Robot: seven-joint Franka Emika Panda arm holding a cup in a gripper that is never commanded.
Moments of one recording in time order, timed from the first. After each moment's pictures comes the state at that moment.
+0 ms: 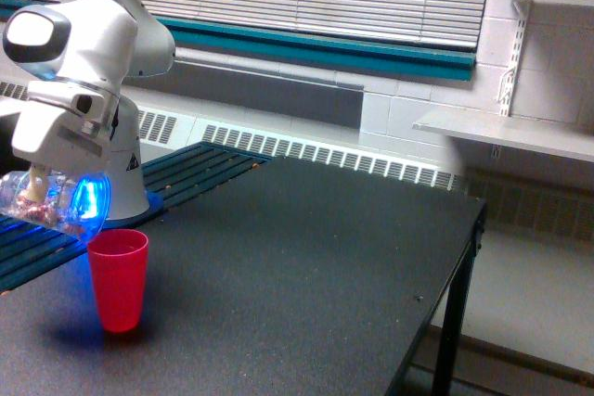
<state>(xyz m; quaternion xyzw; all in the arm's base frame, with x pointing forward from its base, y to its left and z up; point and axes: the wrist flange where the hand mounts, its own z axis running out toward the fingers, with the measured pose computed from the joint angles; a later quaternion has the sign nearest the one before) 0.216 -0.290 0.275 0.94 -0.21 0.08 0.25</state>
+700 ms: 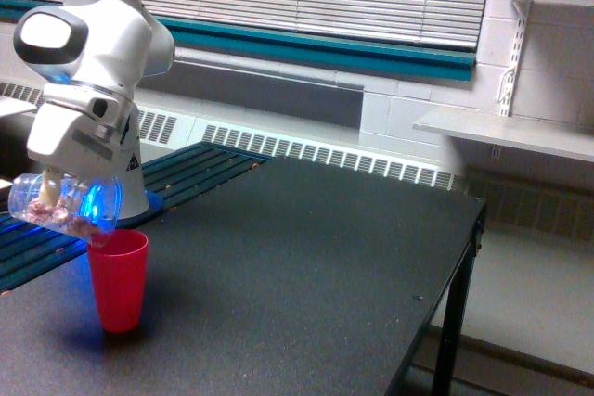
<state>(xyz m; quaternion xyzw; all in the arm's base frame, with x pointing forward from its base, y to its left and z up) 0.237 -0.285 0.274 0.94 -0.21 0.08 0.26</state>
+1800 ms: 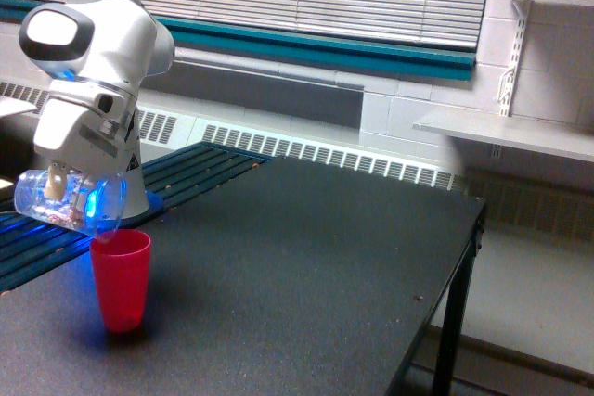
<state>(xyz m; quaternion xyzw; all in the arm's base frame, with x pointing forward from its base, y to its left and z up) 0.236 -0.278 0.279 0.94 -0.21 0.08 0.27</state>
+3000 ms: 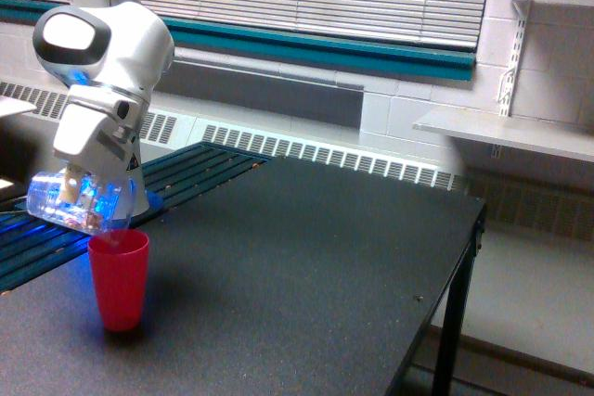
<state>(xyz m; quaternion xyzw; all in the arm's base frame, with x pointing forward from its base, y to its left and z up) 0.248 -0.262 0.271 0.94 -0.17 0.07 0.28</state>
